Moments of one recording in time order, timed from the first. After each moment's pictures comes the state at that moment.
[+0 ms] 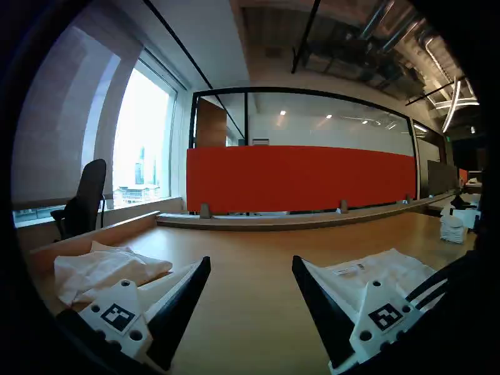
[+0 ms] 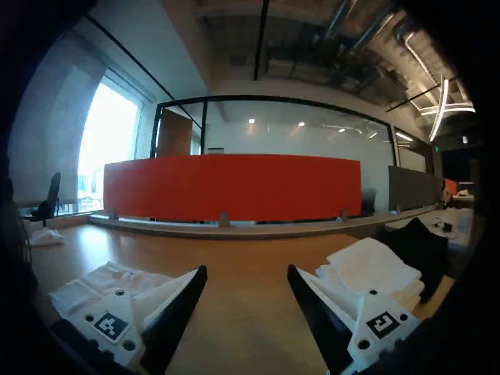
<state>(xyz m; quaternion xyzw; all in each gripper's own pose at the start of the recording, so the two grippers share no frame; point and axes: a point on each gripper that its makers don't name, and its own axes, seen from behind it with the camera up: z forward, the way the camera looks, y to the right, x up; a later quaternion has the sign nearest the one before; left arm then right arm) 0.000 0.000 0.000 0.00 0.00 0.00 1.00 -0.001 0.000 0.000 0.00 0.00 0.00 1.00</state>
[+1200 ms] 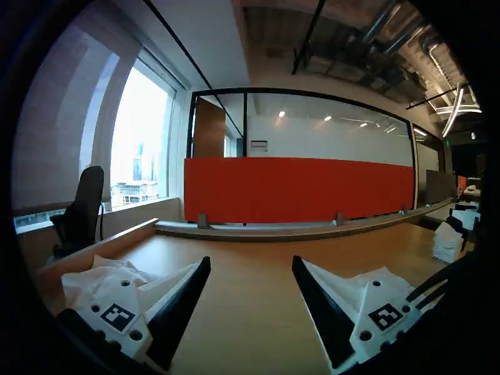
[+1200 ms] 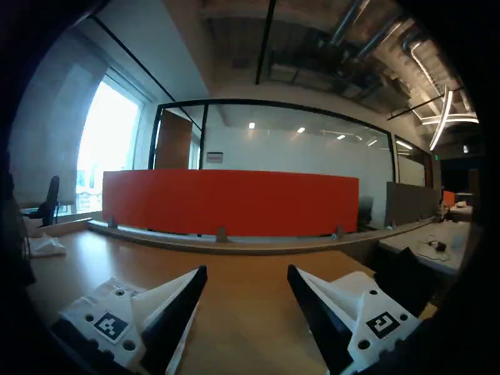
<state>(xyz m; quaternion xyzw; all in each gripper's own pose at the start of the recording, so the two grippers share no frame) 0.070 0.005 -0.001 -0.01 -0.01 -0.01 1.00 0.080 0.000 -0.010 -0.01 0.00 -0.02 1.00</state>
